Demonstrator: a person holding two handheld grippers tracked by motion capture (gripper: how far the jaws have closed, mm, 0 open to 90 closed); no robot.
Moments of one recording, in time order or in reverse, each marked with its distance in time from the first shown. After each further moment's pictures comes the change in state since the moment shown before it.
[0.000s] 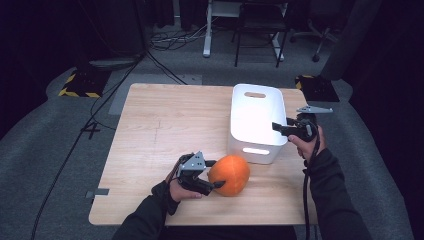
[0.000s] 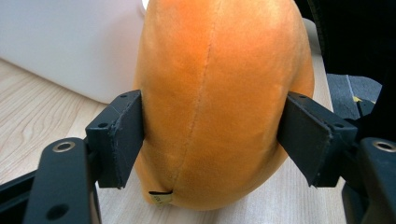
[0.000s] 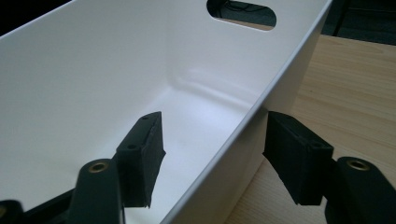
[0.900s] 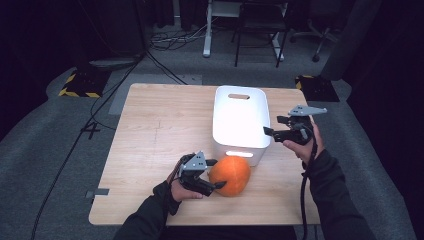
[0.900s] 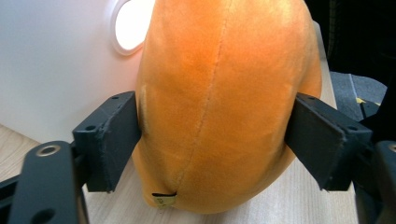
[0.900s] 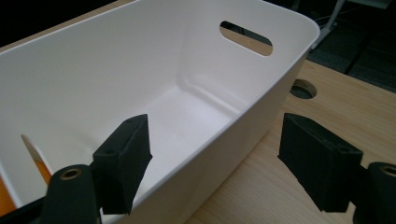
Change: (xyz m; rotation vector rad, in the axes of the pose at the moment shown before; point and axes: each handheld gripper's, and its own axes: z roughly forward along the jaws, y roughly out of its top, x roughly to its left) left arm 0.000 0.001 0.003 0.001 0.021 0.004; right arm 0.049 0.017 -0.024 -0.010 0.043 -0.188
